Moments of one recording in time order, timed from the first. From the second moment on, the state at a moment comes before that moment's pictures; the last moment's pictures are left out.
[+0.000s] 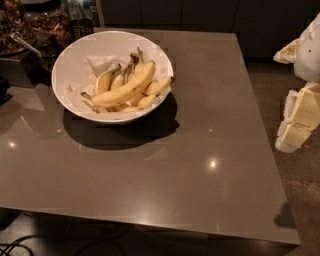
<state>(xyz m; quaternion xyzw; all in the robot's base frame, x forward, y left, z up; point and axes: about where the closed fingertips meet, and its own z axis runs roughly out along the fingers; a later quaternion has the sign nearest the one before) 0.438 -0.217 0.977 -0.60 0.78 -0.03 0.16</state>
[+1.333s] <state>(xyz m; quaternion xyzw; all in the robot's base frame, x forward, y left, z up) 0.457 -0.185 0.993 -0.63 0.77 -0.06 0.12</state>
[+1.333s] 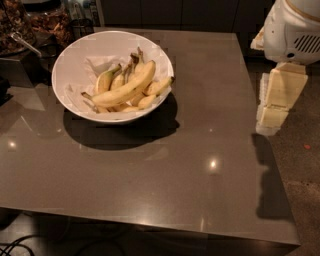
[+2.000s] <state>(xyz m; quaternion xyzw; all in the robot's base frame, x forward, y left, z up) 0.478 -0.152 0.992 -0.66 0.74 -0.07 0.12</state>
